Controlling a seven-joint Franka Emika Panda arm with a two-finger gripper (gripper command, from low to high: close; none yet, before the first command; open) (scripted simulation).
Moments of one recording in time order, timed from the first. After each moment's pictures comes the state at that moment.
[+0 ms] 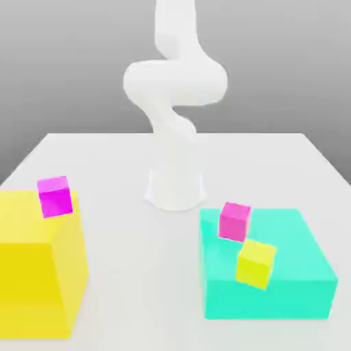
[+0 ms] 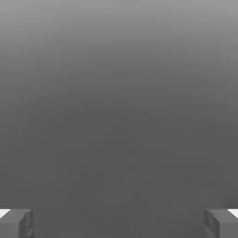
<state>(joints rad) -0.04 -0.76 -0.02 -2.30 0.00 2.31 0.84</state>
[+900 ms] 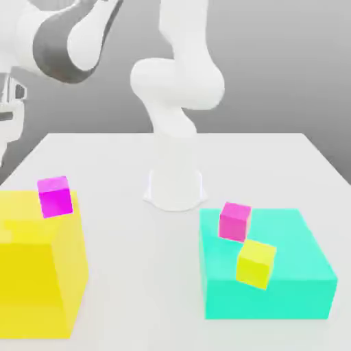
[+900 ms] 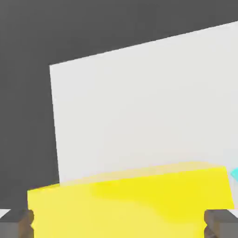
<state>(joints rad) -0.66 -0.14 -0.12 -2.54 -0.08 2.61 2.00</state>
